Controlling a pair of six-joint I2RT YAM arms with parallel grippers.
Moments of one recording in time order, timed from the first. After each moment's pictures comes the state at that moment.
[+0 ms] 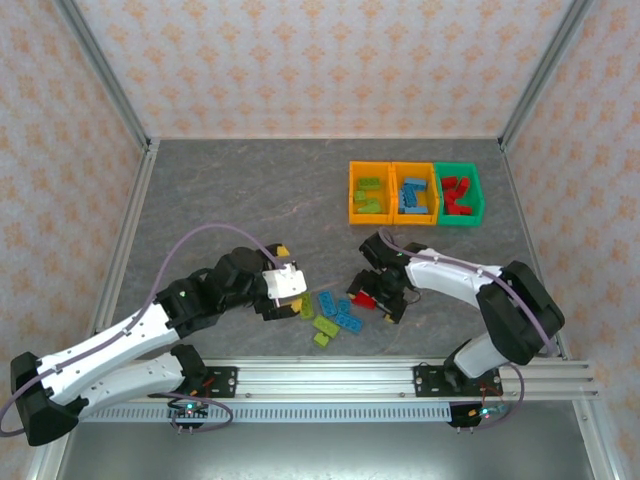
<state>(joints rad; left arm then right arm) -0.86 0.85 0.74 -0.53 -0.03 0.56 0.66 1.50 0.79 -0.70 -0.24 1.21</state>
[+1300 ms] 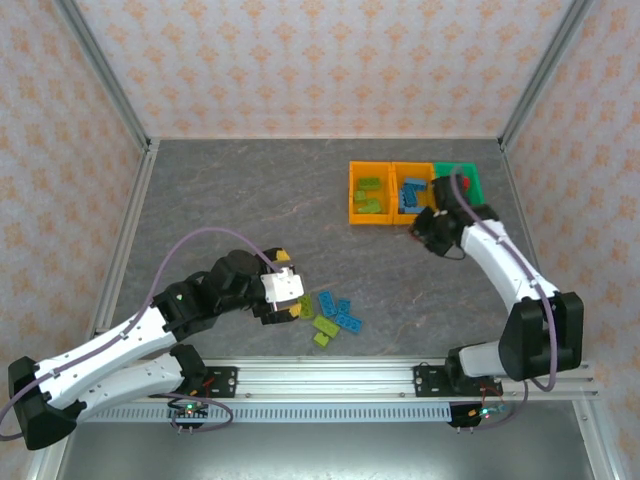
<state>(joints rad) -0.84 0.83 0.71 -0.52 0.02 0.55 0.12 1.37 1.07 -0.79 -0.12 0.87</state>
